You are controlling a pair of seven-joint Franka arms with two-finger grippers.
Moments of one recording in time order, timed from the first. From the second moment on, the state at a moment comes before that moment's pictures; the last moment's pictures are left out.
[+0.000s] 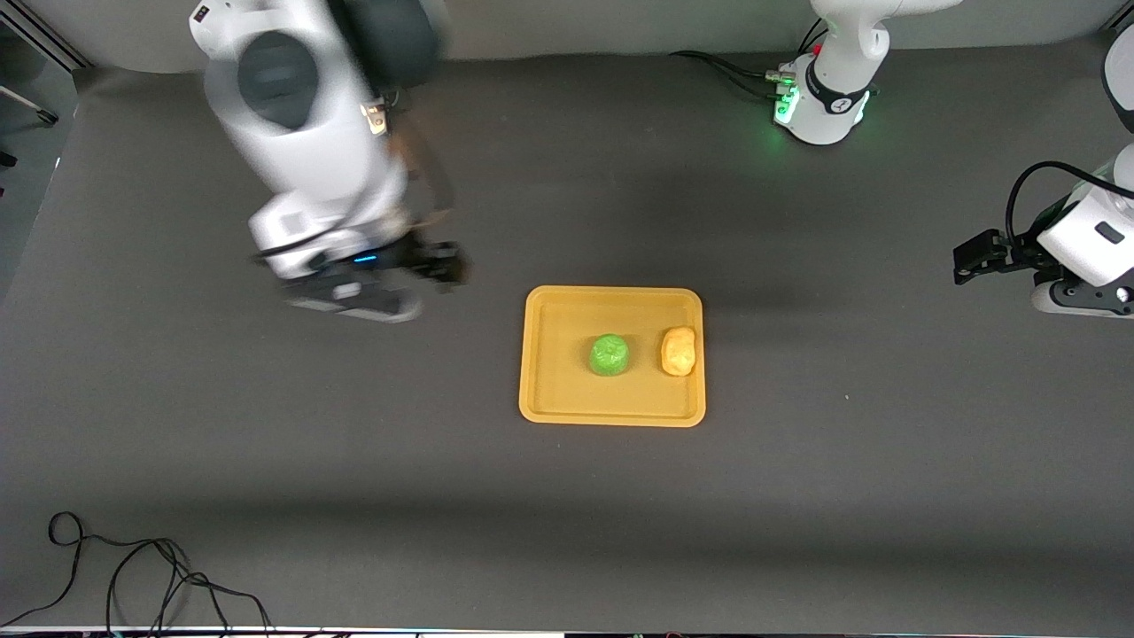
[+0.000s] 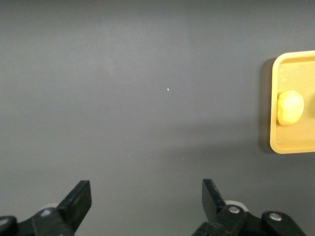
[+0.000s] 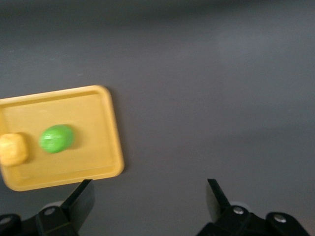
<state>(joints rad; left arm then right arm) 0.07 0.01 -0.09 -1.72 0.03 1.70 0.08 0.80 0.34 -0.47 -1.26 0.13 1.49 0.54</state>
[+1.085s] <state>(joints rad) 0.07 0.02 -0.09 -1.72 0.03 1.70 0.08 0.00 0.07 -0.05 -1.56 0.05 1.59 0.07</state>
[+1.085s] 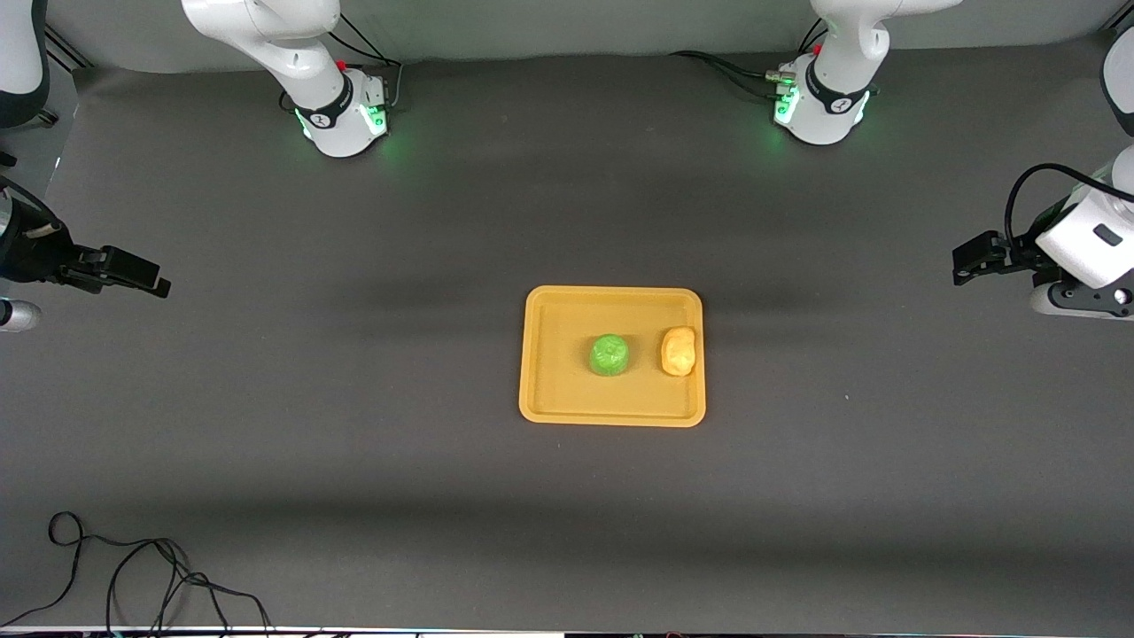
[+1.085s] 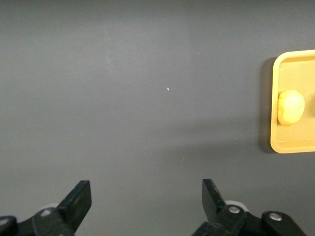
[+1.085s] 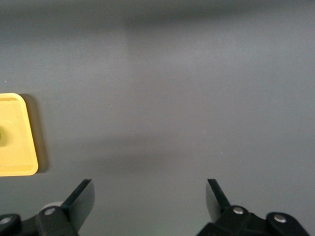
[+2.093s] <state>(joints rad) 0.07 0.02 -0.08 -1.70 0.02 1.70 0.16 0.00 0.07 -0.04 -1.56 0.02 1.59 0.01</state>
